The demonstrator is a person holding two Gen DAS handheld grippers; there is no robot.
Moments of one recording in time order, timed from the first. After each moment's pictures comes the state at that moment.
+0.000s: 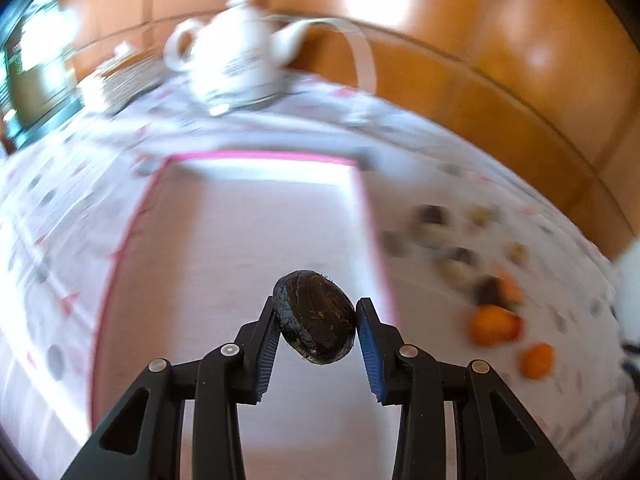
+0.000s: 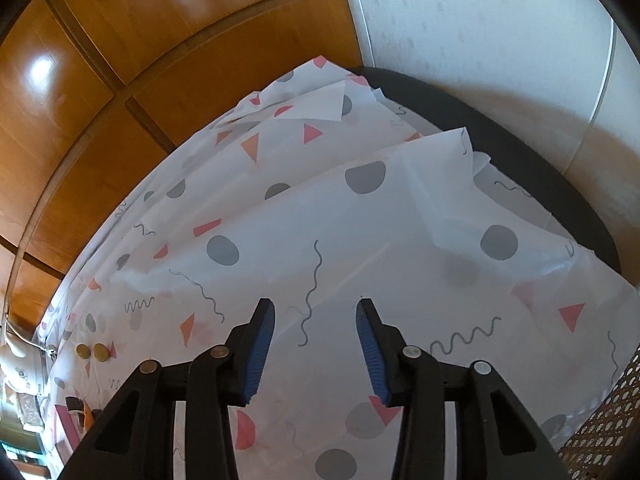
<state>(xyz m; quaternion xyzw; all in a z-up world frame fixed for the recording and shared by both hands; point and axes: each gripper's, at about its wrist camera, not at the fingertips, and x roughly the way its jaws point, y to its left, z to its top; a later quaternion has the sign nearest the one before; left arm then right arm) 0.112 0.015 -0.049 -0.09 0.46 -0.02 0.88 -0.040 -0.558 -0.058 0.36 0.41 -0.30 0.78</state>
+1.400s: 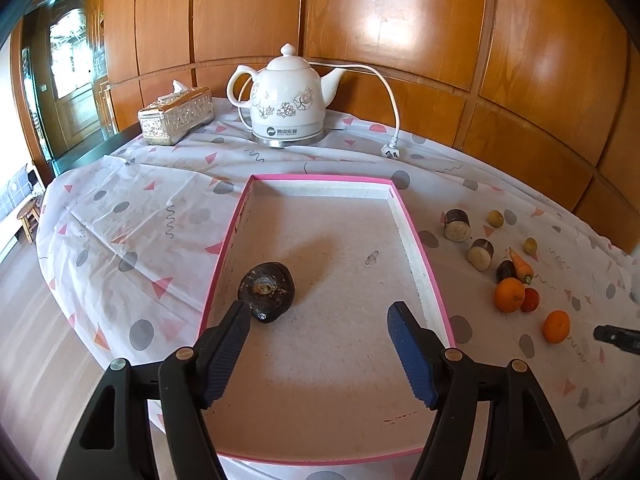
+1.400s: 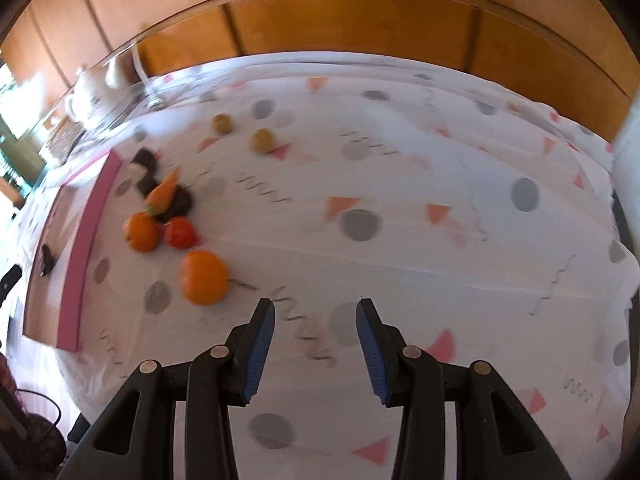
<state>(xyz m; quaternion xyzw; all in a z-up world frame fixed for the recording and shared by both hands) 0.028 0.039 -0.018 -0.04 0.39 0.01 0.92 0.020 -0.360 -0.061 0.08 0.51 0.02 0.85</state>
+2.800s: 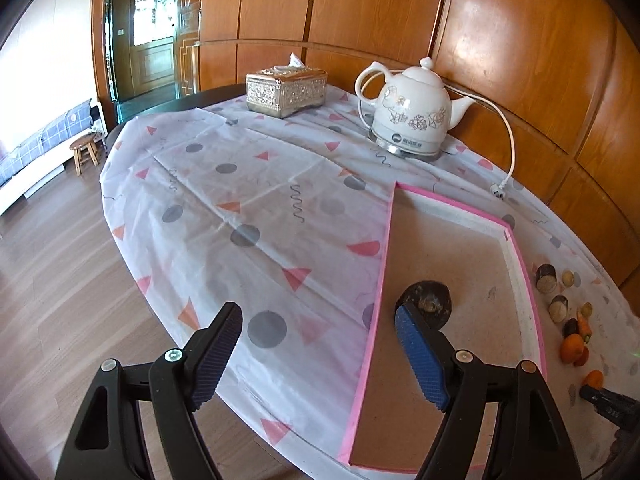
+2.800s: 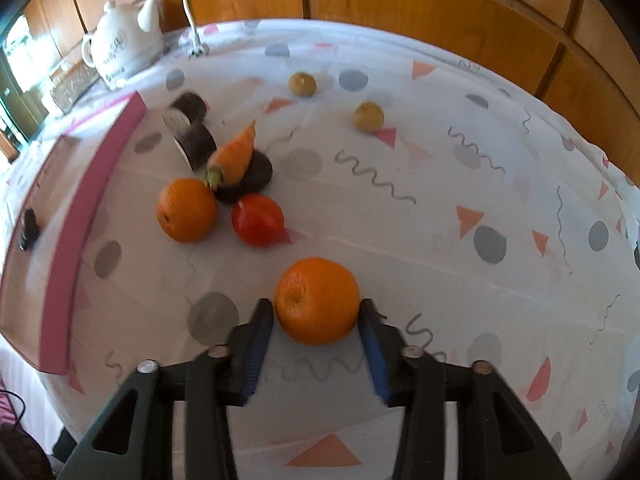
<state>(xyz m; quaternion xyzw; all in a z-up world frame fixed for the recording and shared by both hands) 0.015 0.154 -0.028 -0.13 0.39 0.13 0.90 0.059 -0.268 -0.097 0.01 0.53 0.02 0.85</state>
